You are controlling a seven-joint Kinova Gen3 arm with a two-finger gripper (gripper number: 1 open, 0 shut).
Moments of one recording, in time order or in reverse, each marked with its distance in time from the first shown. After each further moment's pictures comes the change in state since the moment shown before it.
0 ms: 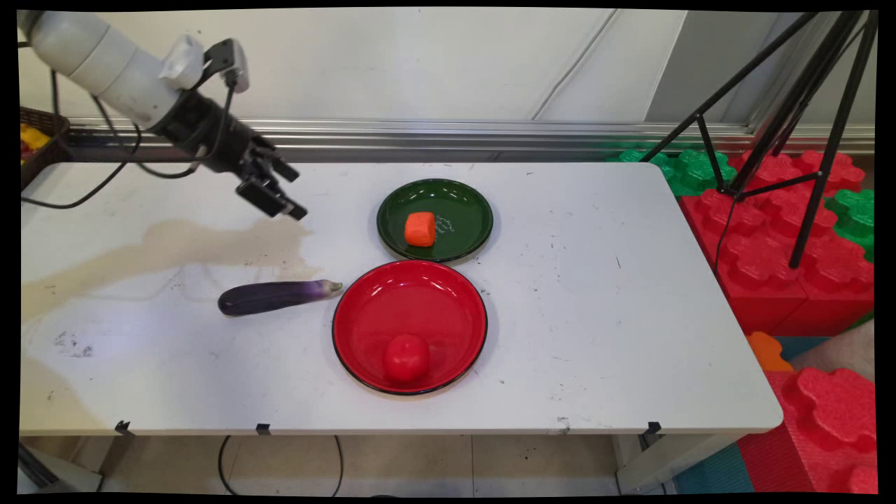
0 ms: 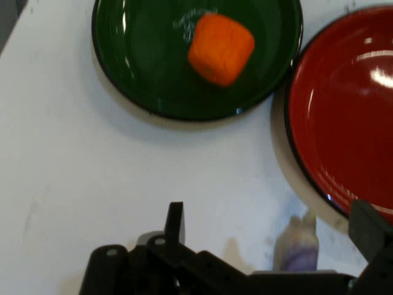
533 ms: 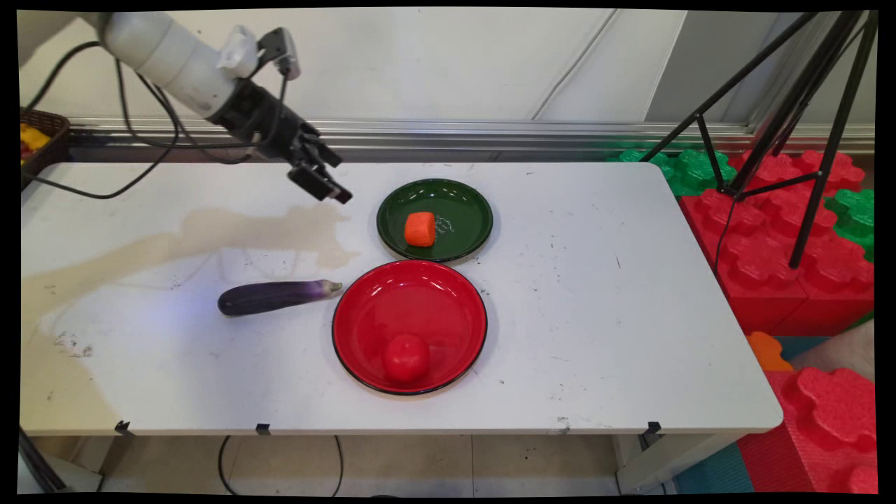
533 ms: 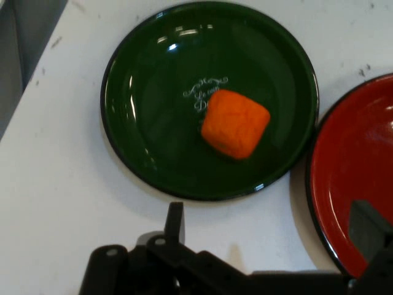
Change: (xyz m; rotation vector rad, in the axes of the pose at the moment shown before) arm 0.045 -0.016 0.040 -0.007 0.060 0.030
